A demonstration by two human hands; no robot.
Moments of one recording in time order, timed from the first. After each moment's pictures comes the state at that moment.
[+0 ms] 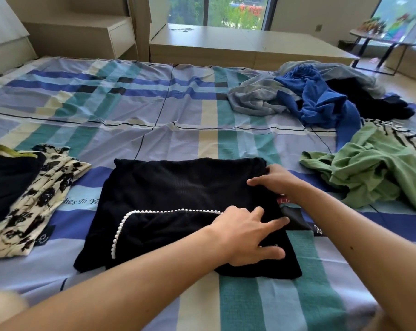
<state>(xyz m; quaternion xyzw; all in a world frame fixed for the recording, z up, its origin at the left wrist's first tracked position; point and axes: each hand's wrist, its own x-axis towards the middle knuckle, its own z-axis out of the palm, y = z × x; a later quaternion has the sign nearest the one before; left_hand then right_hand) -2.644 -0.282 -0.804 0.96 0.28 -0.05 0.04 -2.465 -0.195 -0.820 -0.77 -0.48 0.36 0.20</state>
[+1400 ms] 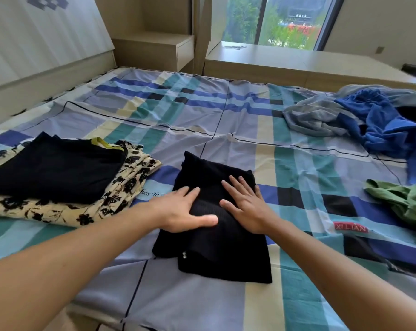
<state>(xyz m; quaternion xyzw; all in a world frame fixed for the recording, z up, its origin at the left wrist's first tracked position) -2.878 -0.236 -0.793 0.74 0.61 -0.12 0.24 -2.653 -0.202 -0.850 -0.56 -0.80 0.19 0.07</state>
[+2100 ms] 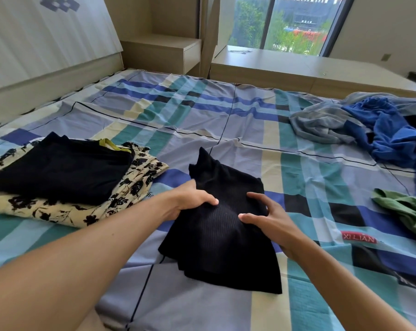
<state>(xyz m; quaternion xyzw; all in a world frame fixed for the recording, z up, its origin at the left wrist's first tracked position) -2.866 -0.200 -0.801 0.49 0.63 0.22 0.56 -2.638 -0.243 -0.822 -0.61 -0.55 0.48 0.31</state>
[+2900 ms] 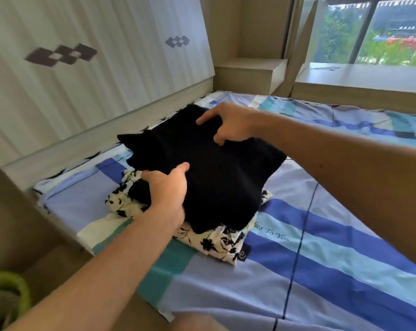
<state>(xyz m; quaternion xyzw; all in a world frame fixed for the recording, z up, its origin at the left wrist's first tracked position) -3.084 -0.243 -0.736 0.11 0.63 0.69 0.34 -2.971 -0.117 -0.624 -0.35 -0.91 0.19 0.08</state>
